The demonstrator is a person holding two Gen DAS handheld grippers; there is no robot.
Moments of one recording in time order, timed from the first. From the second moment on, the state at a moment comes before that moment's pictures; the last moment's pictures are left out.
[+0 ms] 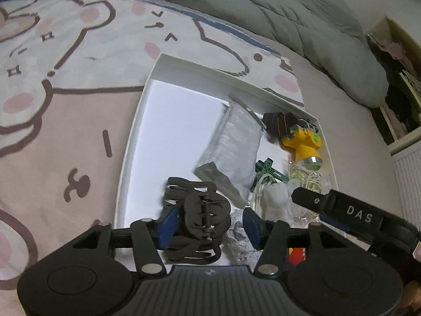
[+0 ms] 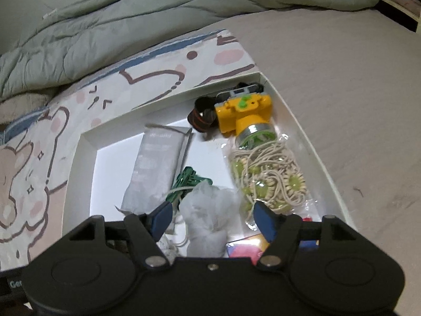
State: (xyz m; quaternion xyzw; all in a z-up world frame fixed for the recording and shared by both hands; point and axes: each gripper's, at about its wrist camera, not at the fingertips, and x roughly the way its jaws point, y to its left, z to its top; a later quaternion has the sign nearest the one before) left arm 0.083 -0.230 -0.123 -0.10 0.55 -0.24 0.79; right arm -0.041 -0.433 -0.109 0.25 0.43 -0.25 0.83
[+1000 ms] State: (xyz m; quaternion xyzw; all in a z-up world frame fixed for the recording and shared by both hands) left arm 0.070 -0.183 -0.049 0.02 0.45 -0.28 0.85; right arm -0.083 -0.384 -0.041 0.16 0.39 -0.29 0.86
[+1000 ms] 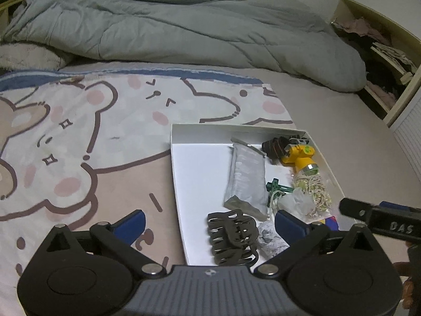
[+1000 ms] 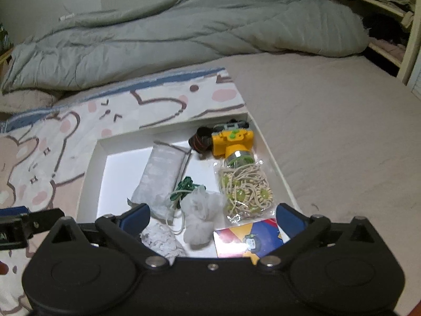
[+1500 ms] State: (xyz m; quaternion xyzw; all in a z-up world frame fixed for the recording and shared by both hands) left arm 0.034 -0.149 0.000 0.09 0.37 -0.26 0.89; right arm -0.147 -0.334 0.012 0.15 0.30 -0.29 0.90
